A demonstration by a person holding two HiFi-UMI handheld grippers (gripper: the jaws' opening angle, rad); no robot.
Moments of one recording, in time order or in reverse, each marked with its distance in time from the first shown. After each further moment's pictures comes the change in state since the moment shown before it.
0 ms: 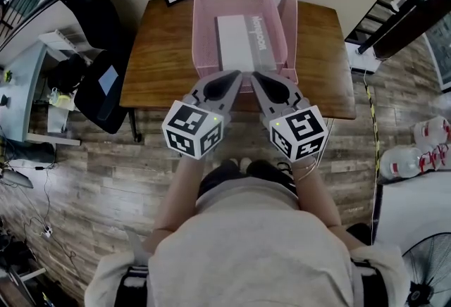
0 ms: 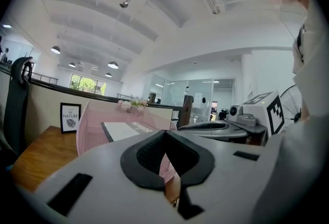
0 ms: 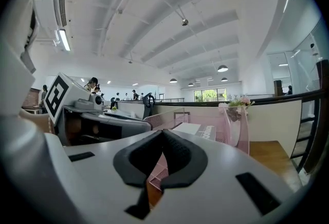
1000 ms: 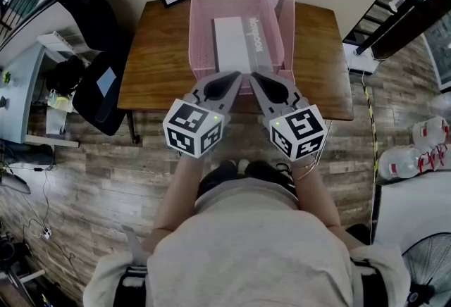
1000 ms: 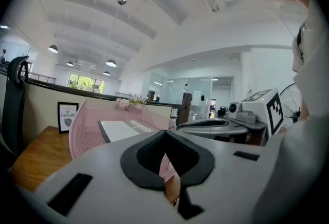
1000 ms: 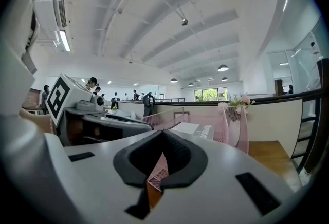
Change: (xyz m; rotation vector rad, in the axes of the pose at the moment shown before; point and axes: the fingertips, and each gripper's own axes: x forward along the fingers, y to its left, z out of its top) left arm 0.010 0.000 -0.004 0.005 0.024 -0.014; right arm 0.001 -0.008 -0.002 0.007 0.003 0.009
